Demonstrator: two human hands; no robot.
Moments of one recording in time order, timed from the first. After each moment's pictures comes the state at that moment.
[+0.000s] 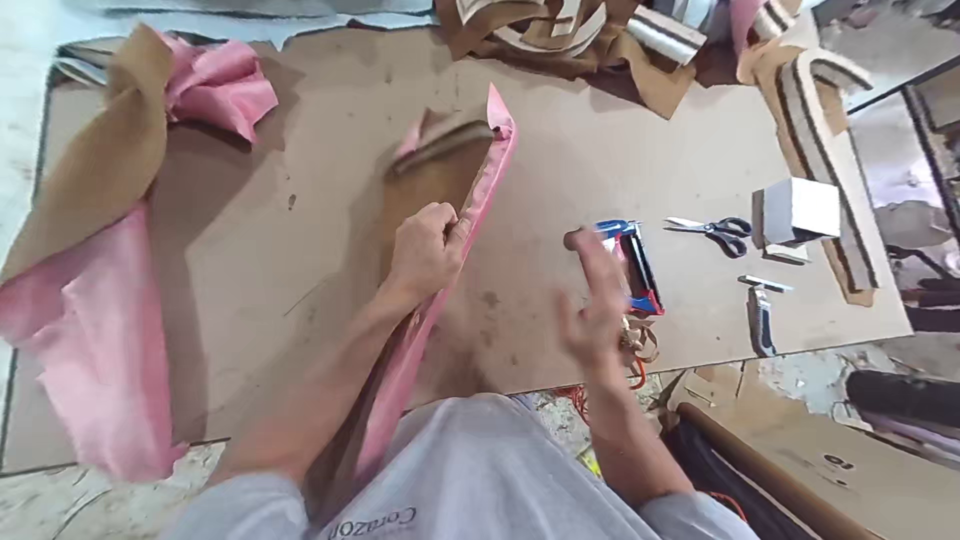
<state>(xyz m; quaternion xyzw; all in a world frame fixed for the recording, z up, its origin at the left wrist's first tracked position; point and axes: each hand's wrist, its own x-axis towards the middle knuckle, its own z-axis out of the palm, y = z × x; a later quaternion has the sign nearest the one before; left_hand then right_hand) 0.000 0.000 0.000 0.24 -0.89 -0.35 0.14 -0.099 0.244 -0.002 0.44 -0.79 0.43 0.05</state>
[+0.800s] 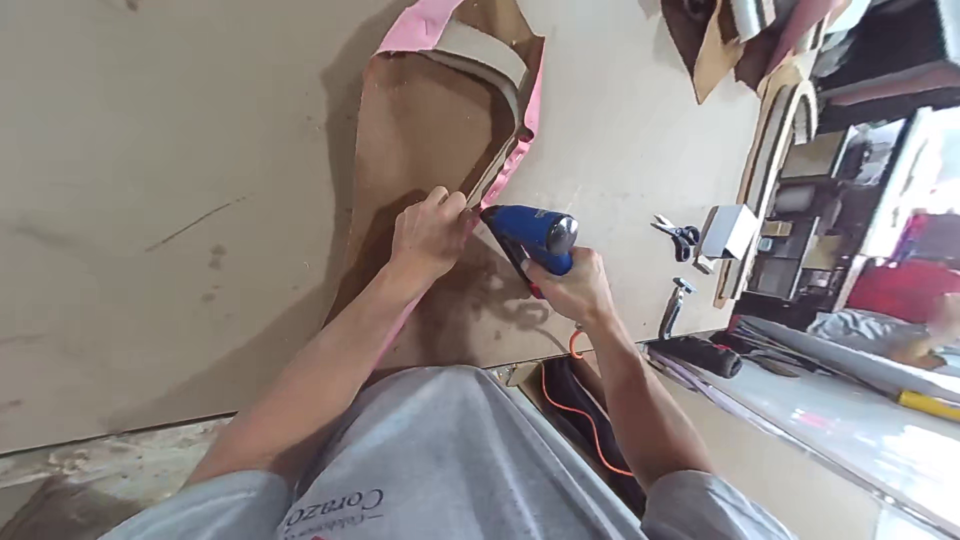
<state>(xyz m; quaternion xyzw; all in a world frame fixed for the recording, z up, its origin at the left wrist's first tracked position) 0.021 0.003 -0.129 0.28 -0.87 -0.41 0.06 -0.121 0.172 -0.020 0.27 -0.91 0.08 -0.30</state>
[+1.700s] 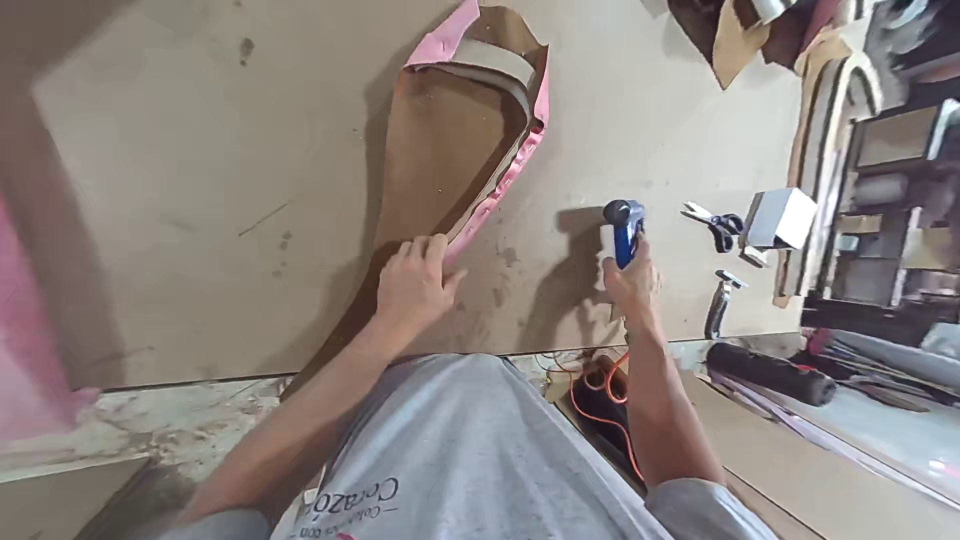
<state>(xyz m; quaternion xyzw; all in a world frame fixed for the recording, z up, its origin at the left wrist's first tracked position) 0.113 0.042 -0.094 0.33 -0.89 -0.33 -0.01 -0.172 0.284 -0.061 0.16 -0.97 0.02 -0.16</state>
